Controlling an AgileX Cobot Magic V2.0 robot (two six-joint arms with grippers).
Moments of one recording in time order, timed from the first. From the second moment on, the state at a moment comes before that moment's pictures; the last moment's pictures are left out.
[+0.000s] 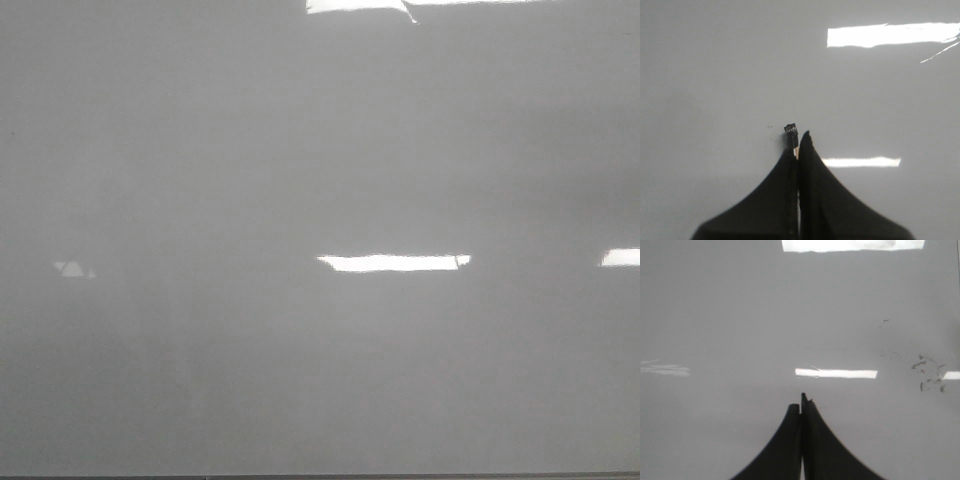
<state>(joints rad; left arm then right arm) 0.01 0.17 -0.59 -0.02 0.48 0.03 0.02 0.17 -0.52 0.04 0.48 -0.01</state>
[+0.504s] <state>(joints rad) 0.01 0.43 -0.73 -0.01 0.70 0.03 0.02 0.49 -0.70 0.04 0.70 -0.07</state>
